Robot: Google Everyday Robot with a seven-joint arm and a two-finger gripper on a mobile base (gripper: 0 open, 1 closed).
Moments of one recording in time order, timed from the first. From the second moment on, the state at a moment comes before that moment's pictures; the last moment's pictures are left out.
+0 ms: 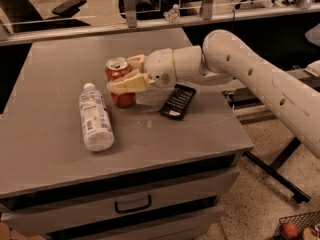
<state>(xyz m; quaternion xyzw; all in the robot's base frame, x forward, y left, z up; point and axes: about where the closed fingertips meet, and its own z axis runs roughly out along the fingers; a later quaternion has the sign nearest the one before) 0.595 0.097 0.895 -0.55 0.55 0.42 0.47</state>
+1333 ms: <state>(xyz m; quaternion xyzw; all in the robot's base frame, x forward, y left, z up) 0.575 0.033 0.918 -0.47 0.65 0.31 0.51</state>
